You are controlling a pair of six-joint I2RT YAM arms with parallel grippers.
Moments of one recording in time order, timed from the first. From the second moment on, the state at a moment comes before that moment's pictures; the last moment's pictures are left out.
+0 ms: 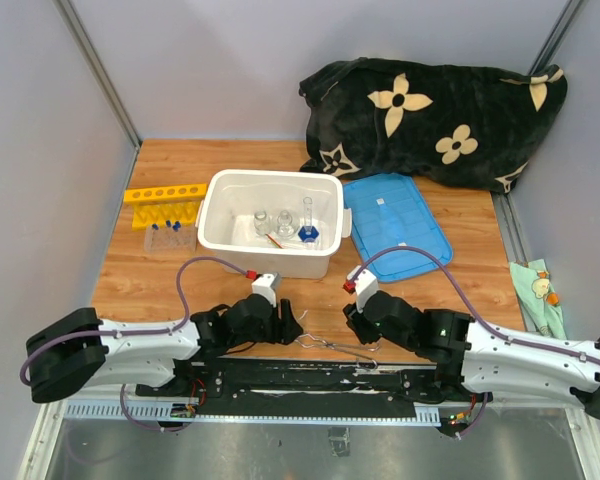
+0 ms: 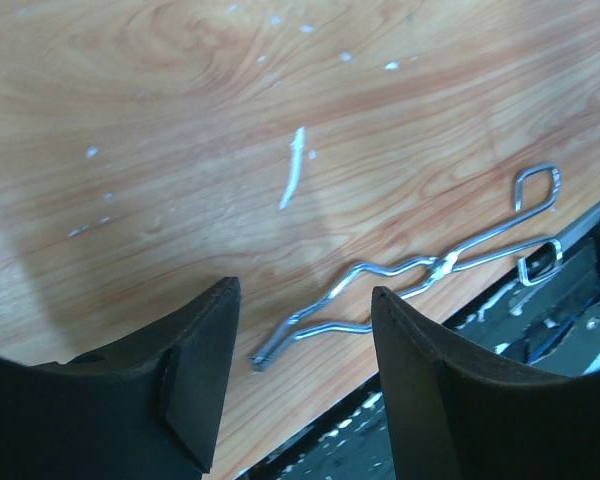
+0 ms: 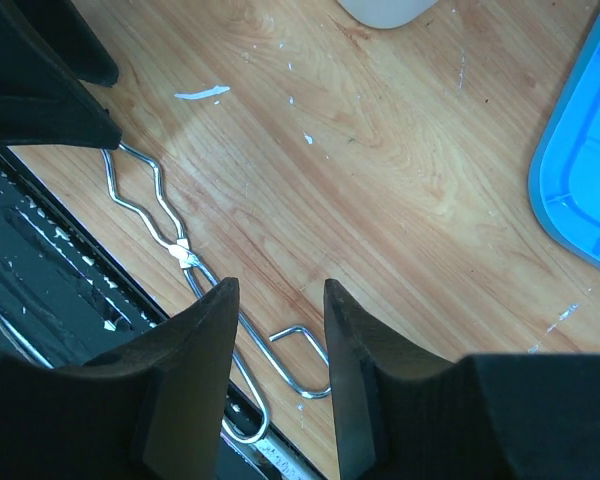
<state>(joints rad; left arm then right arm) -1.12 1.09 0.27 0.19 -0.20 -0.85 1.23 0.82 0.53 -0.44 0.35 0.29</state>
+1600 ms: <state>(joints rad) -1.09 0.94 0.11 0.22 -0.14 -1.00 1.23 0.80 0.49 -0.45 0.35 0.32</state>
